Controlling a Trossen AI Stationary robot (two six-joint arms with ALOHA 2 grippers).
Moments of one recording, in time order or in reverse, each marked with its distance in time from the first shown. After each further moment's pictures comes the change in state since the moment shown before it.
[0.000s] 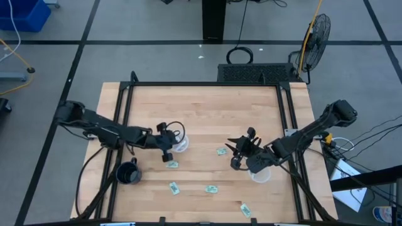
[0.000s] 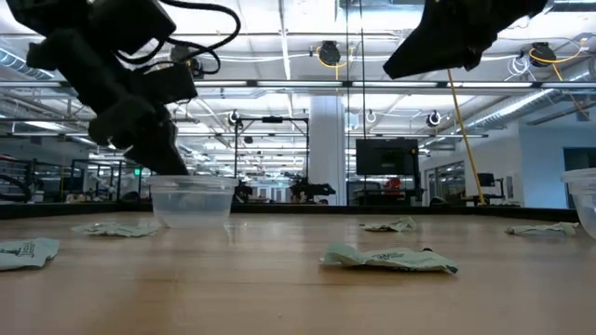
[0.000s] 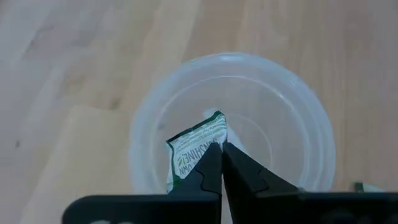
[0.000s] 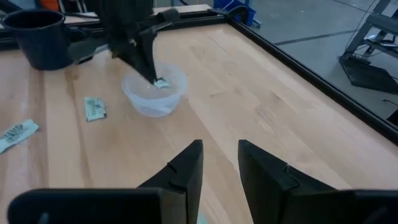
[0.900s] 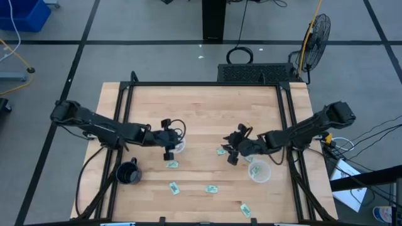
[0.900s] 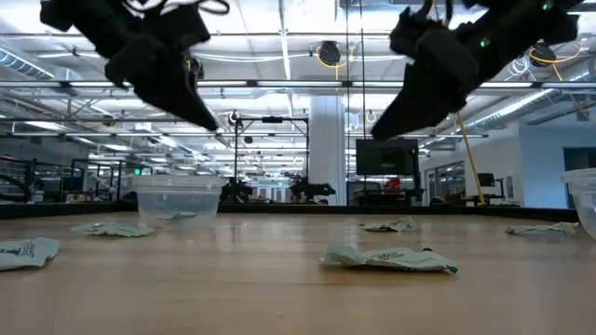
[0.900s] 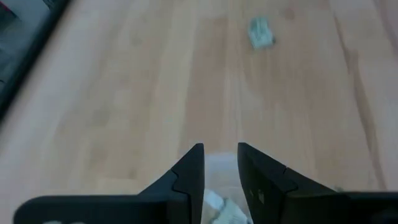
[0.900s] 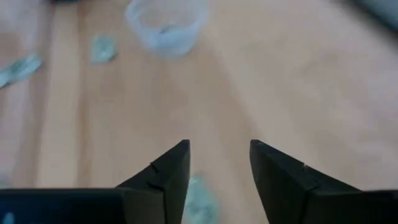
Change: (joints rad) left arm 0.000 -0.091 0.143 -0.095 -0.007 0.207; right arm -0.210 0.061 -0.128 0.196 -0.411 -0.163
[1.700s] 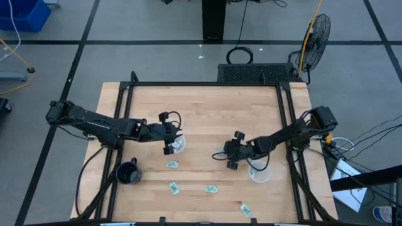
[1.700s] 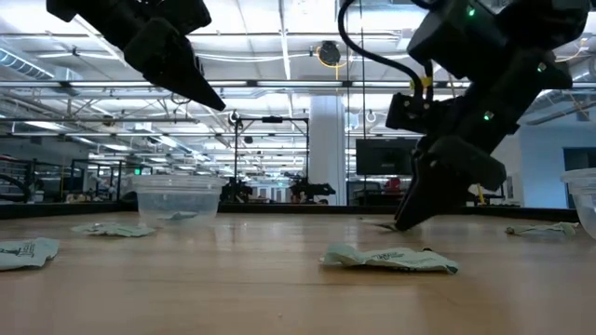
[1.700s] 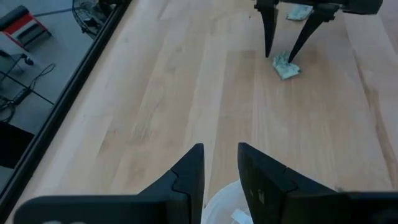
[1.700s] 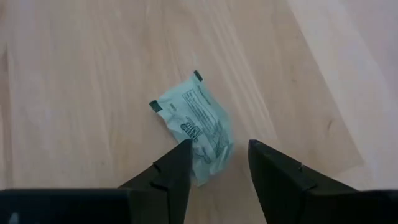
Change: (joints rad) left arm 0.045 -0.074 0.027 -0.013 -0.034 0.040; right arm -0.013 0.262 0.002 -0.052 -0.085 0.041
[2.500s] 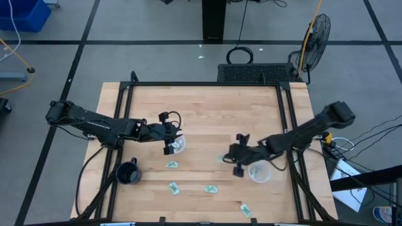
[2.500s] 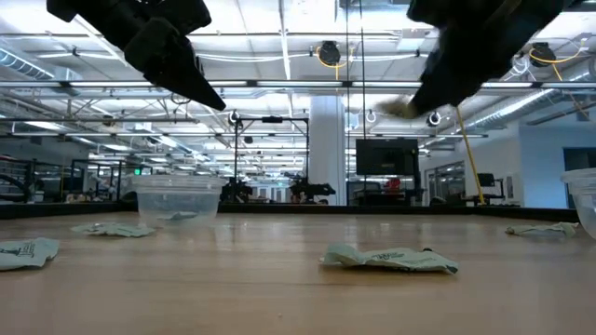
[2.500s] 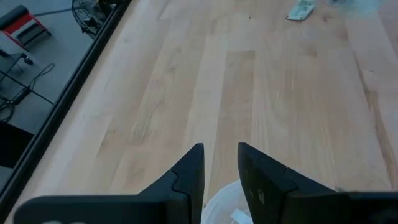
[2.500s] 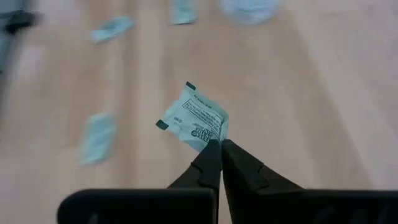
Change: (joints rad) left arm 0.000 0.000 0.000 0.002 0.000 -0.001; right arm 0.129 -0.290 0.101 -0.165 -0.078 0.029
